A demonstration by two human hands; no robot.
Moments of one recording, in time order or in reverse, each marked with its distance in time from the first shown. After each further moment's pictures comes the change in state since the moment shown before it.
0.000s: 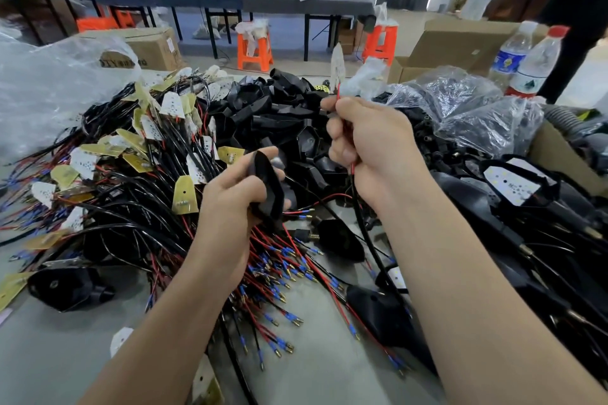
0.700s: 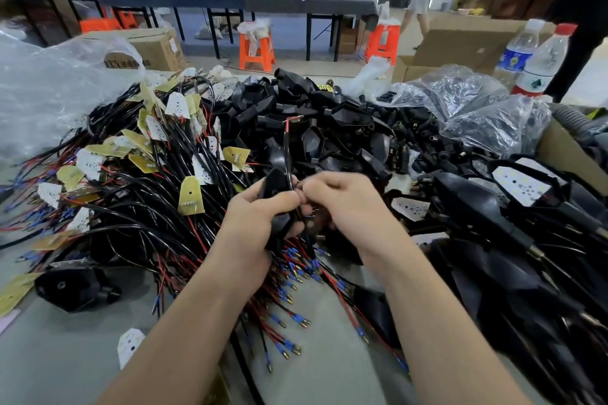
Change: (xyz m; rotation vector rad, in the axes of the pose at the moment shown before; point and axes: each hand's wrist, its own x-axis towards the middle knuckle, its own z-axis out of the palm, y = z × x) left_hand 0.001 -0.016 0.009 -0.071 0.033 -0.238; right_hand -0.033 0.066 -0.018 -0.565 -0.157 0.063
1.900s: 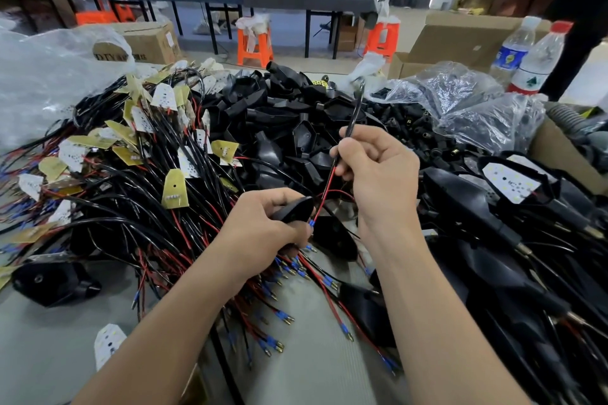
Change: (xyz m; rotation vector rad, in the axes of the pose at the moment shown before) left_hand 0.001 -0.010 -0.004 0.552 -0.250 0.104; right_hand 0.008 -0.010 -0.018 0.474 0.403 -0.290
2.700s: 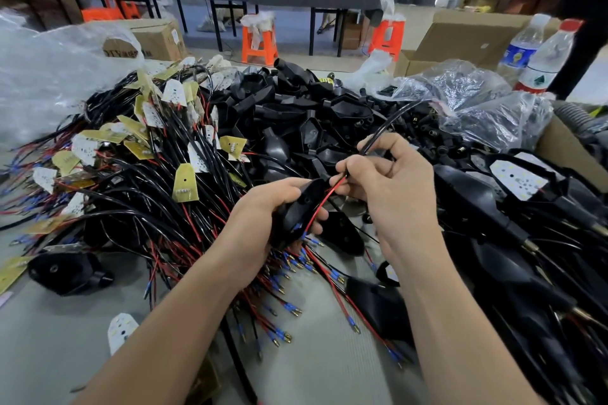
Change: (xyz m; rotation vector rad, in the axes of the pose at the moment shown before) left_hand -0.002 0.001 0.002 -0.435 0.005 -0.137; right_hand -0.020 -0.005 -0.016 -0.002 -0.145 0.038
